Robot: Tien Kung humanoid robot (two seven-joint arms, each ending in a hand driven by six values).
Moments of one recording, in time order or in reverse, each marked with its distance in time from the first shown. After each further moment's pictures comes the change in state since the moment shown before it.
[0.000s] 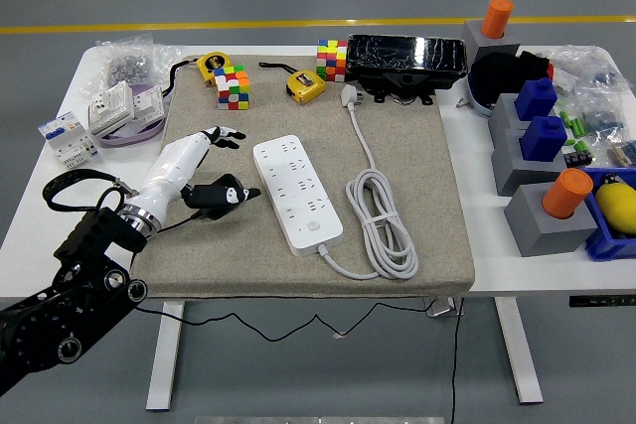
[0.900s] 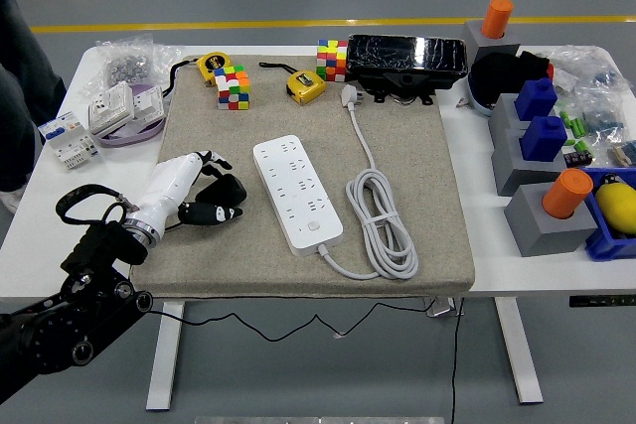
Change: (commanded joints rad) left arm -0.030 -0.030 0.060 0.137 0.033 0.037 0.084; right arm 0.000 0.000 -0.002 0.003 -0.001 0.000 -0.001
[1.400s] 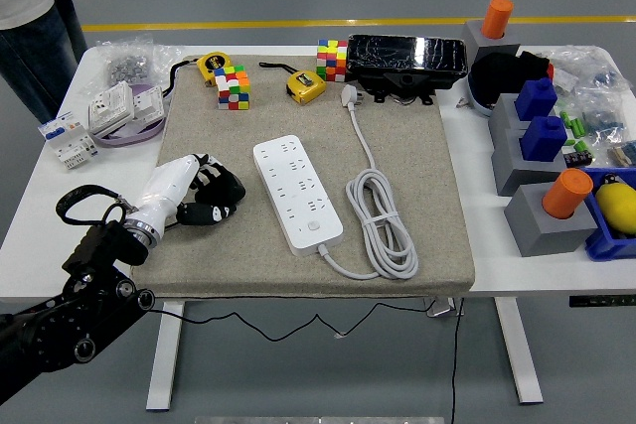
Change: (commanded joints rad) left arm -0.005 -0.005 0.007 0.000 -0.043 -0.006 0.023; right arm 0.001 -0.001 0.002 0.003 -0.002 -0.004 0.005
